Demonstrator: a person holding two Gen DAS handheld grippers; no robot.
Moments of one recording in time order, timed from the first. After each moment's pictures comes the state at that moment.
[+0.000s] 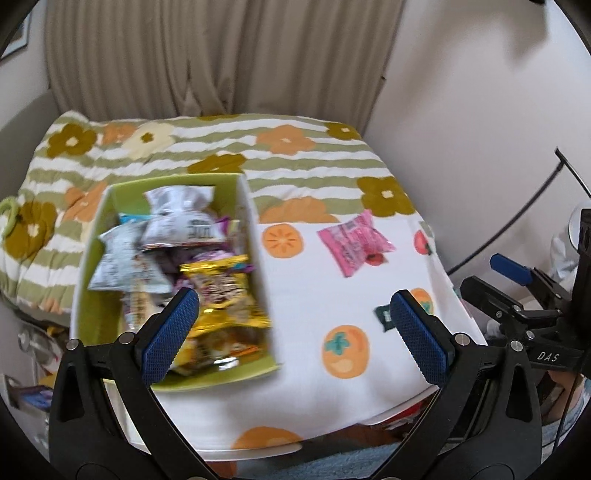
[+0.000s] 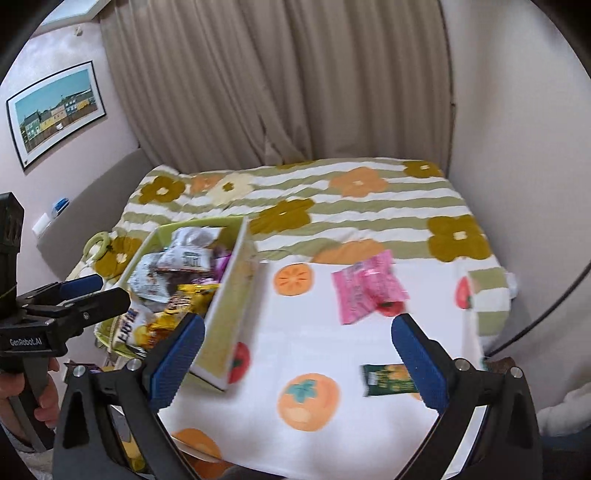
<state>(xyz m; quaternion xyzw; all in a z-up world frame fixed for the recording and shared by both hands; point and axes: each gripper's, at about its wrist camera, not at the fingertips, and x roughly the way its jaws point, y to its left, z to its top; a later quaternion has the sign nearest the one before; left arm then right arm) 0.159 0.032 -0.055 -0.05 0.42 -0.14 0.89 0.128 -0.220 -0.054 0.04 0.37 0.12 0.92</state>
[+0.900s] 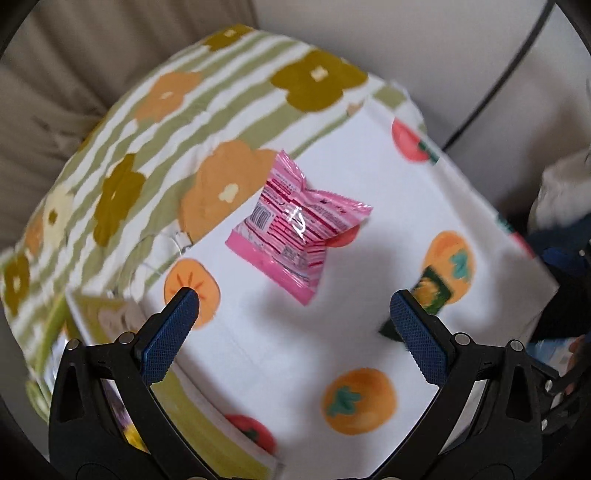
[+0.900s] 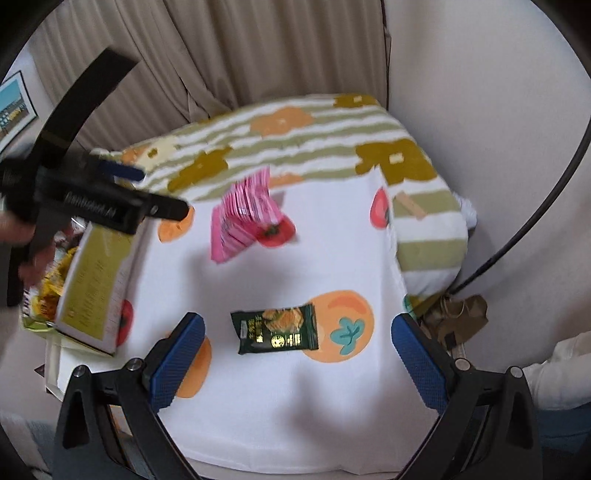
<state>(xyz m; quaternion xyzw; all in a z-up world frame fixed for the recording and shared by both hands) 0.338 -0.204 -0.175 0.26 0.55 -0.27 0.75 0.164 -0.339 -0.169 0.07 0.47 0.03 0.88</state>
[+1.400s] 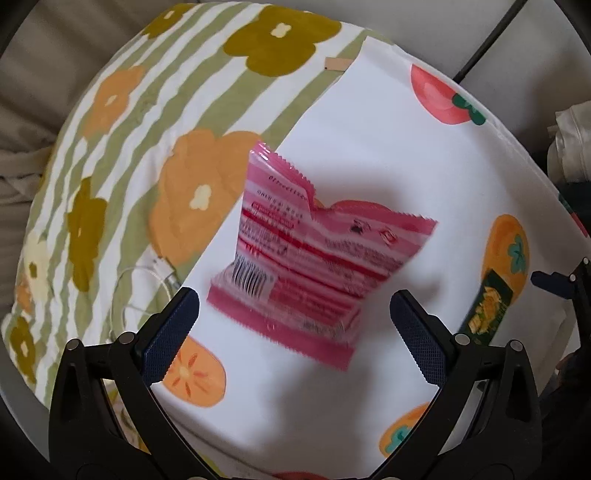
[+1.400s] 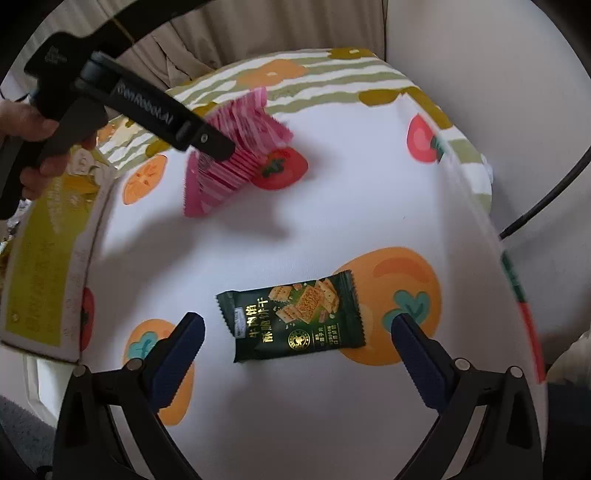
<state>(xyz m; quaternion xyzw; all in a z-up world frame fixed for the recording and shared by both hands) 0.402 -0.246 -0.258 0.33 0.57 -0.32 0.68 0.198 -0.307 -0.257 0.08 0.53 0.01 0.84</state>
